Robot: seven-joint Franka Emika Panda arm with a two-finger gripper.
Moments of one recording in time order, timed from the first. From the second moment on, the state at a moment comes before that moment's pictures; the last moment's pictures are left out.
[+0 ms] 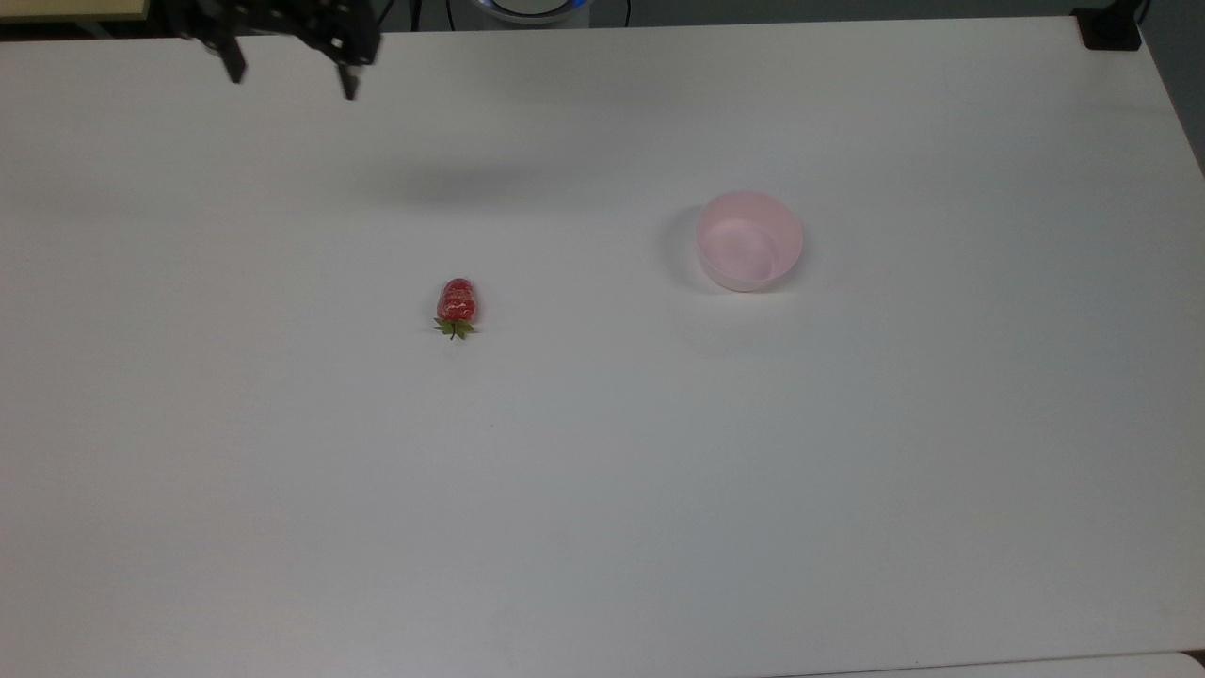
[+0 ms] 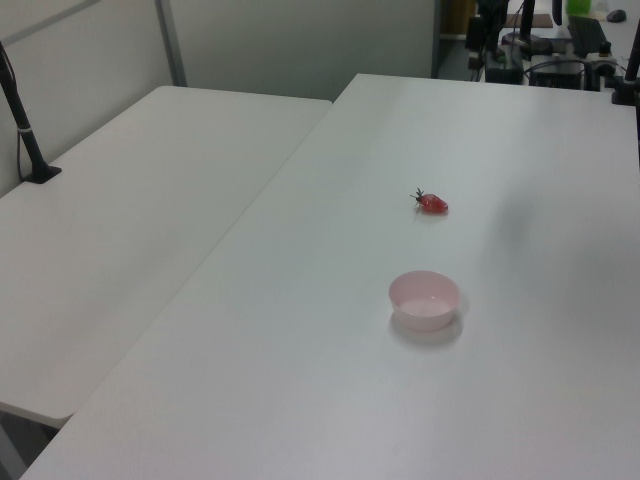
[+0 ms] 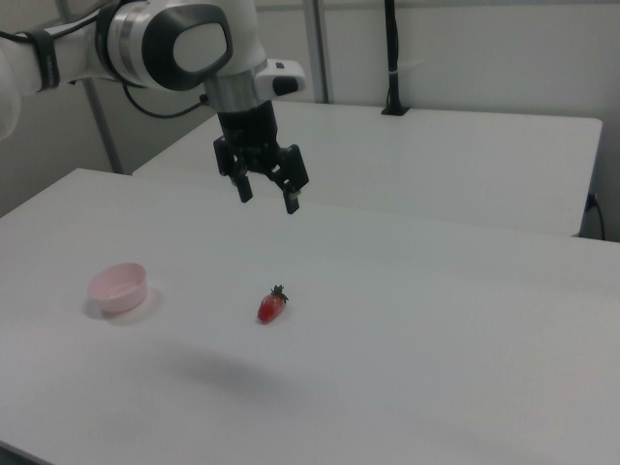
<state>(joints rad) -0.05 0.07 -0.15 -1.61 -0.04 1.74 -0.11</state>
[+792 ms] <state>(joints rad) 0.10 0.27 -0.15 -1.65 -0.04 1.88 -0.03</state>
